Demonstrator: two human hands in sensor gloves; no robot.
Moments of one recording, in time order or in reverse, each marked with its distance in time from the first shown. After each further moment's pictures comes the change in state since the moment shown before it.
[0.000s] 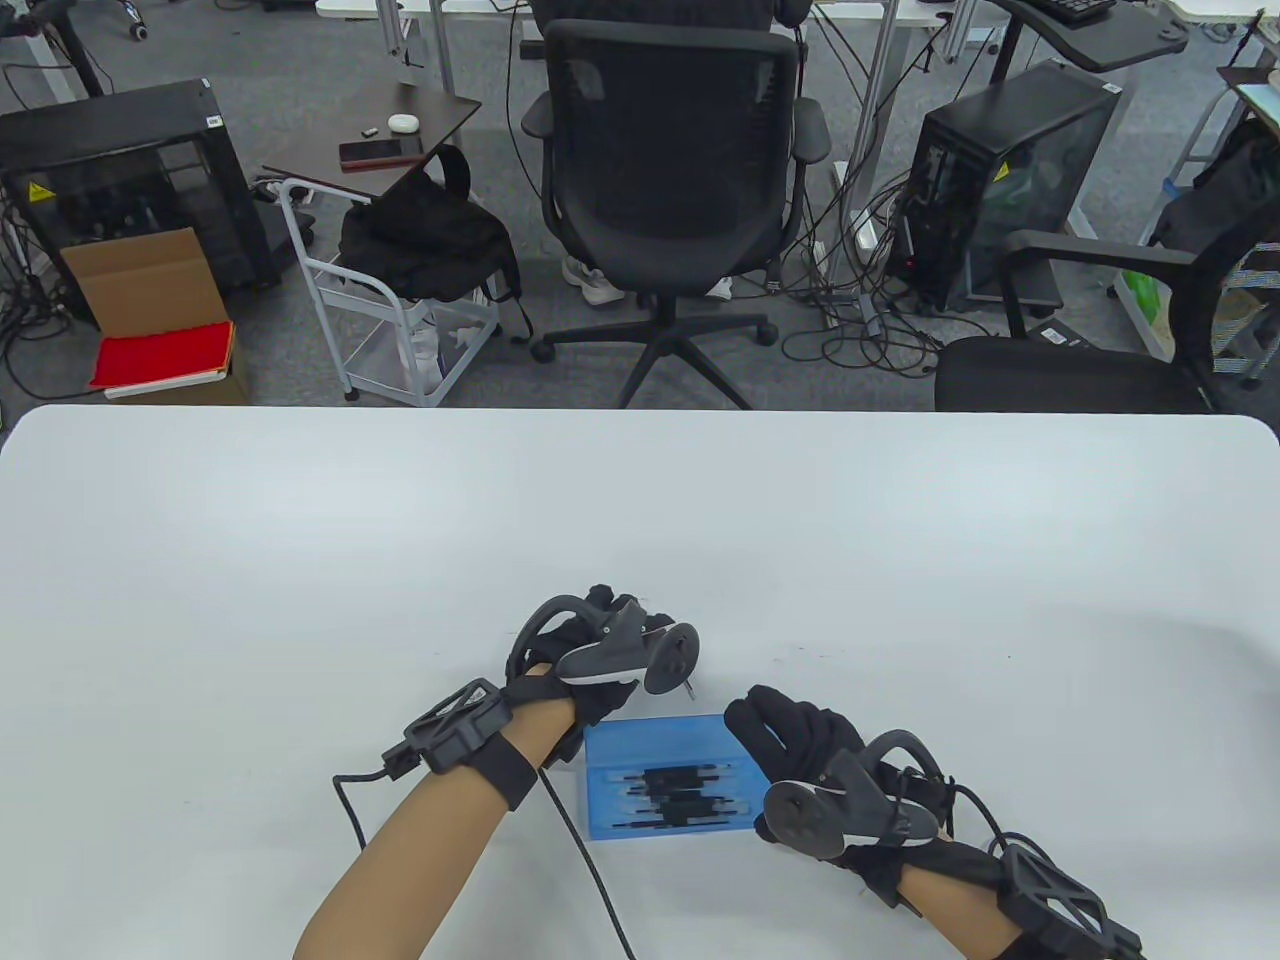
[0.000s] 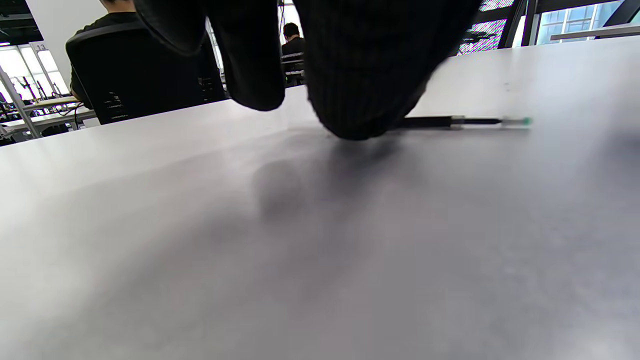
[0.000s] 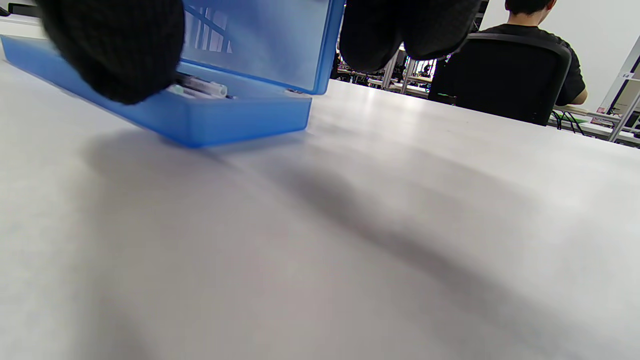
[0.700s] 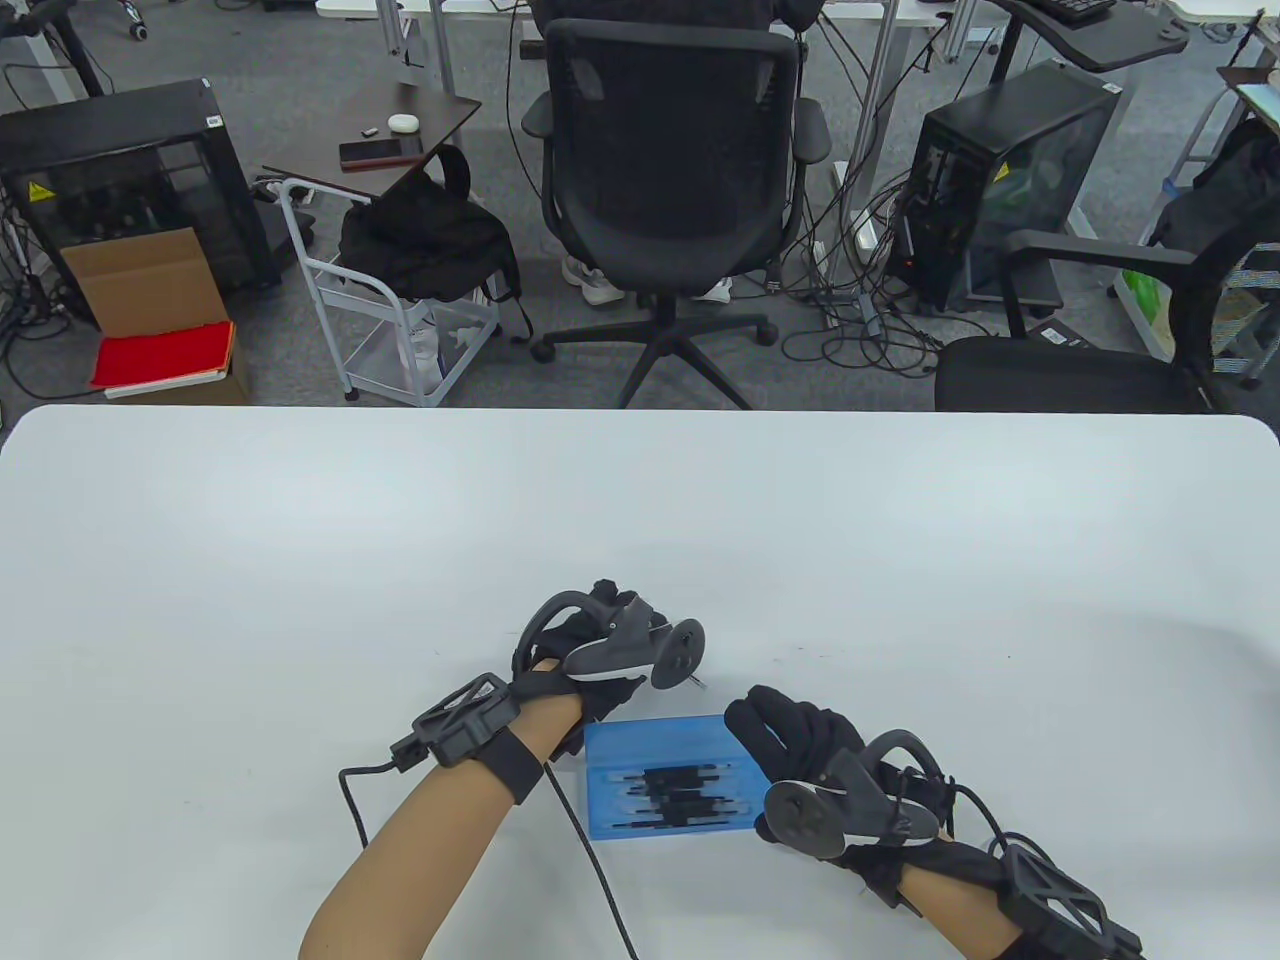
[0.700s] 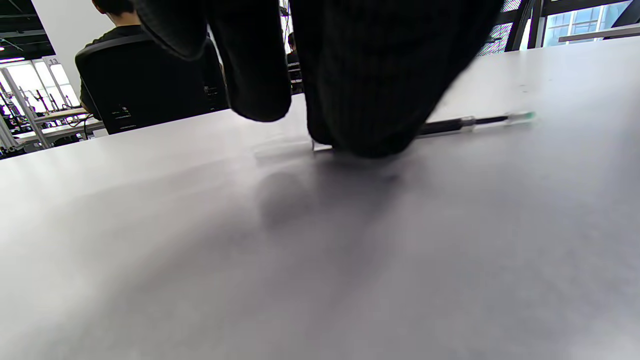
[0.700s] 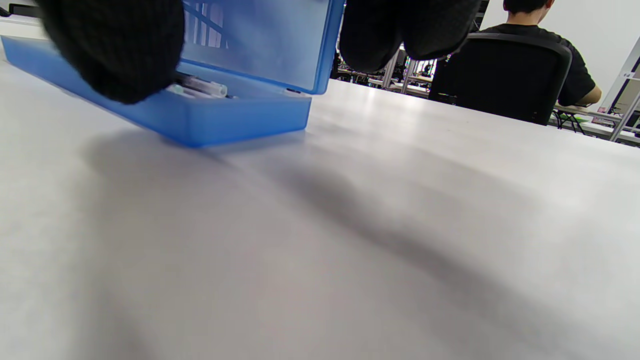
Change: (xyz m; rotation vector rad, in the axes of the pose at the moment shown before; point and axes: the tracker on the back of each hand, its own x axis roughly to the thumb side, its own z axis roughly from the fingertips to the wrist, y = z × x) left_hand 0.002 0.003 -0.006 0.030 0.031 -0.023; right_hand 0.000 0.000 0.000 0.000 -0.001 -0.001
